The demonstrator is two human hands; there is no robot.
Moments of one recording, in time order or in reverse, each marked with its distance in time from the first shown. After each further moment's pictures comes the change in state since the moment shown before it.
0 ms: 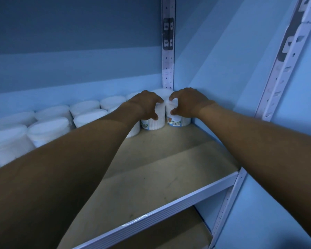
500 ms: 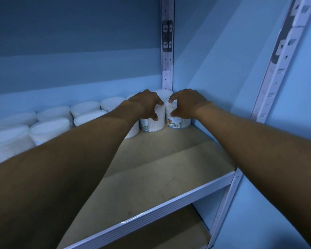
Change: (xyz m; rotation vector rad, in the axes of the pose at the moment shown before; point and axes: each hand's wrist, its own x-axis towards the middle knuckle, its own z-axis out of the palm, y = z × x) left_hand -0.008 0.009 -0.011 0.013 -0.016 -0.003; right_hand -0.010 -0.005 -0.006 -0.088 -0.001 -0.020
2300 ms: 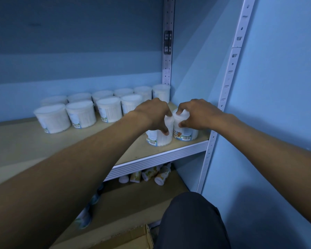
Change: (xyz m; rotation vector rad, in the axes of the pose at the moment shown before) left_hand -0.160 0.084 -0.031 0.036 -0.024 0.050; right_hand -0.171 0.002 -0.036 0.101 -0.014 -0.084
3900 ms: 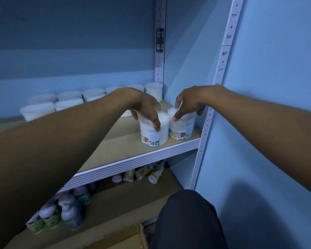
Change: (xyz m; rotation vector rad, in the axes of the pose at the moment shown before) left_hand 0.025 -0.011 -0.024 -0.225 -0.427 -0.139; right_hand 0.025 -0.009 -0.051 -0.095 -0.391 0.182
